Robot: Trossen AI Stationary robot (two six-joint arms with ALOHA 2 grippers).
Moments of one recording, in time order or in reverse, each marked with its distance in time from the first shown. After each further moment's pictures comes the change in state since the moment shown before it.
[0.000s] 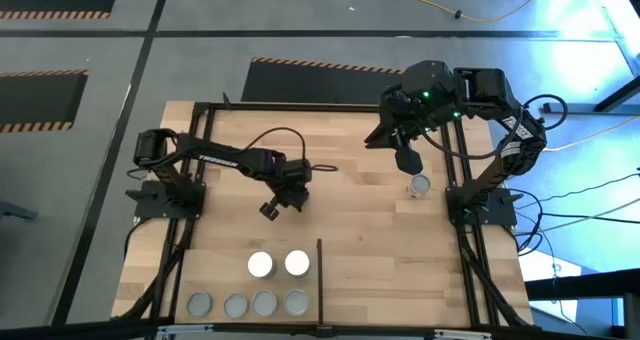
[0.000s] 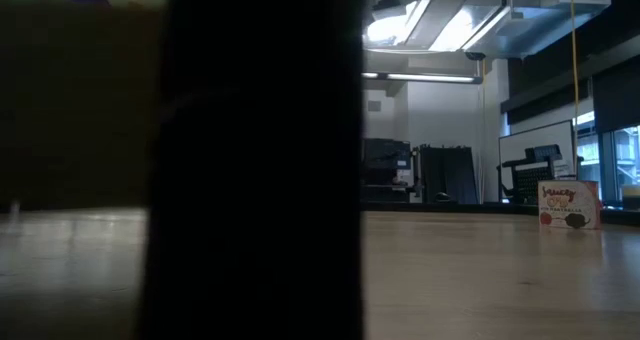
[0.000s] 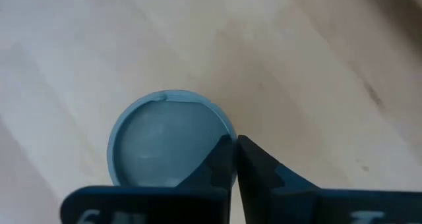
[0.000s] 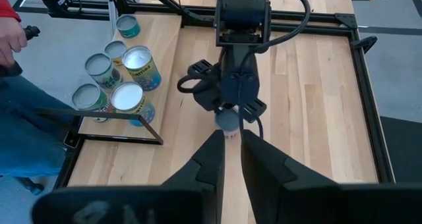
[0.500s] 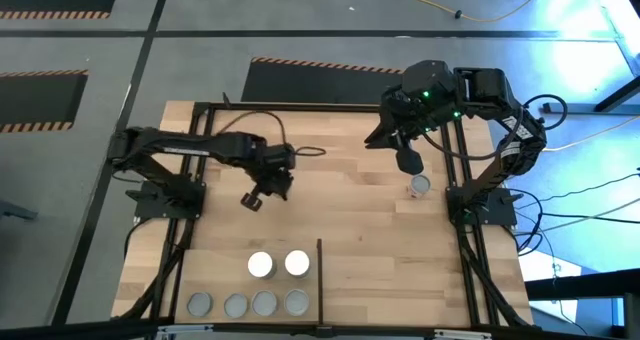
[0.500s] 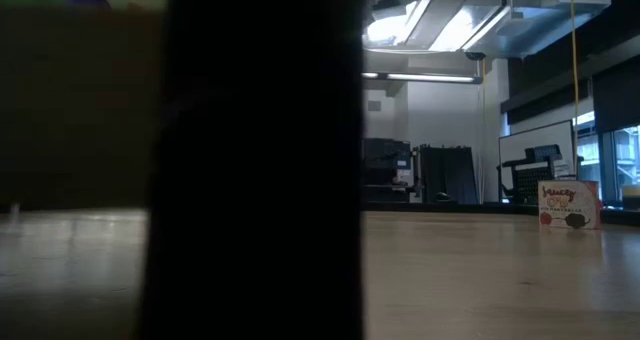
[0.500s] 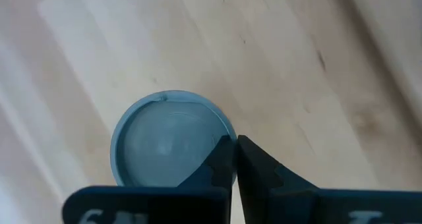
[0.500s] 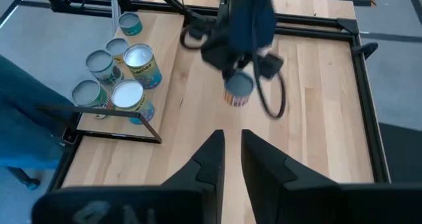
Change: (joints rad) left arm 0.008 -0.205 0.110 -0.321 -0.046 -0.138; right arm 0.000 0.000 0.000 0.002 -0.007 -0.025
